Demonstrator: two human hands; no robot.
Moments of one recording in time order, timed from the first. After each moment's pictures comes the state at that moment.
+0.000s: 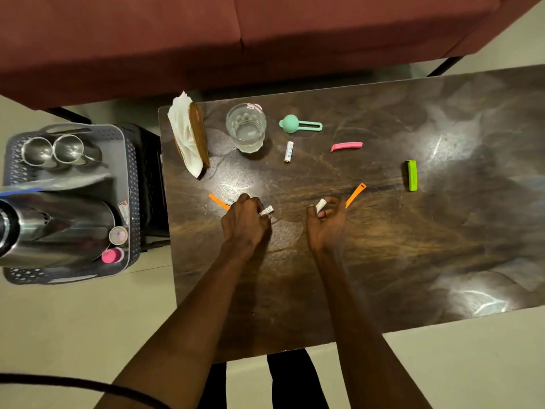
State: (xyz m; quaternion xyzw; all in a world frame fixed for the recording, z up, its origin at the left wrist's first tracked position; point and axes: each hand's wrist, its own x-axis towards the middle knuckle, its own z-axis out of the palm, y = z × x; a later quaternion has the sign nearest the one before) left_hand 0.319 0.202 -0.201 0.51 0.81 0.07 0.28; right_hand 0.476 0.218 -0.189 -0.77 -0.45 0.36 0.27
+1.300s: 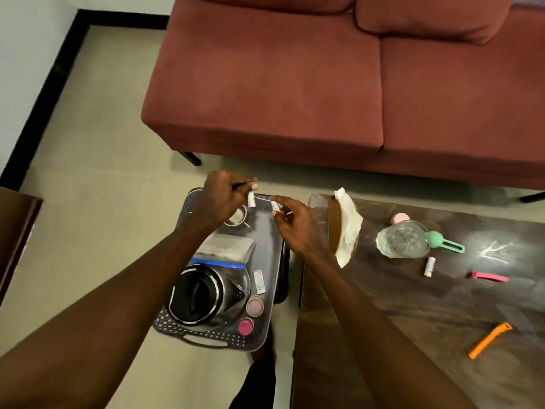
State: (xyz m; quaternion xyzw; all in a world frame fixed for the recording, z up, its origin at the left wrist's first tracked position) left_hand -0.094 0.253 -0.102 0.49 0.76 0.34 0.25; right_hand 0.087 0.297 -0.148 -0.46 -0.74 0.46 0.15
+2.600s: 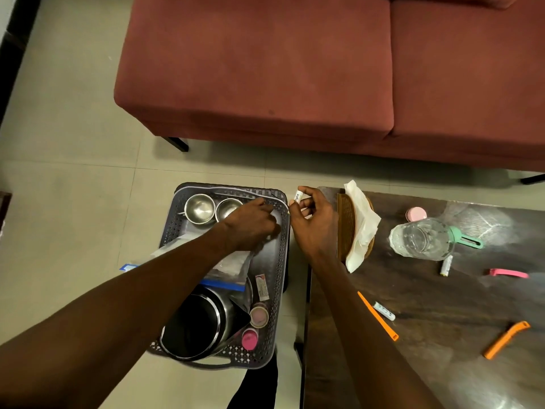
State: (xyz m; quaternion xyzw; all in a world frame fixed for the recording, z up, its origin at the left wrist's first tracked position) left_hand -0.076 0.269 -0.190 0.85 0.47 -0.19 0.16; right_hand 0.077 0.304 -0.167 -0.59 -0.64 0.43 0.23
